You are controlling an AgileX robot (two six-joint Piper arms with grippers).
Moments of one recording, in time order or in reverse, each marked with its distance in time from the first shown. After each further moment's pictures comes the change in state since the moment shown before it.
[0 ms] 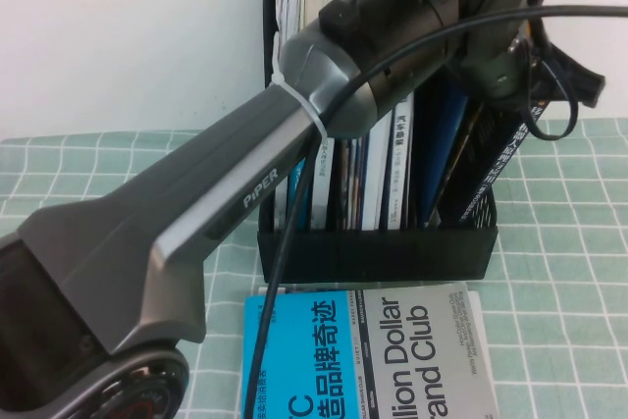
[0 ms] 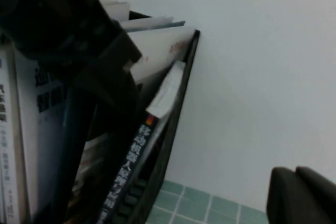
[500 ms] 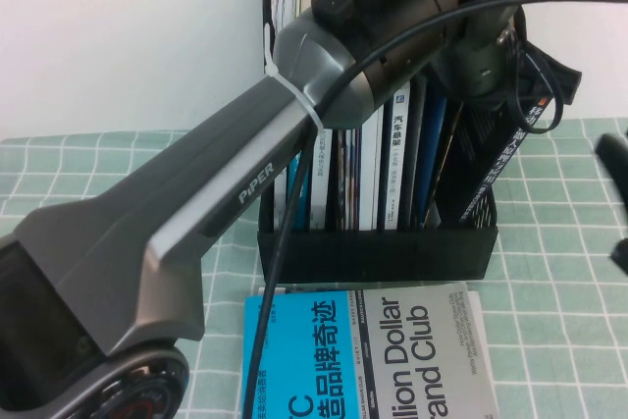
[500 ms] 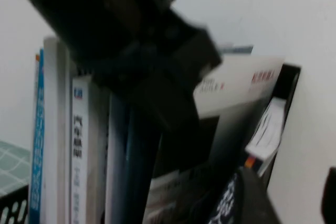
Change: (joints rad) right arm 0.000 0.470 -0.002 -0.049 -0.653 -0.031; left arm 0.000 0.004 -0.051 0.072 0.148 -0.078
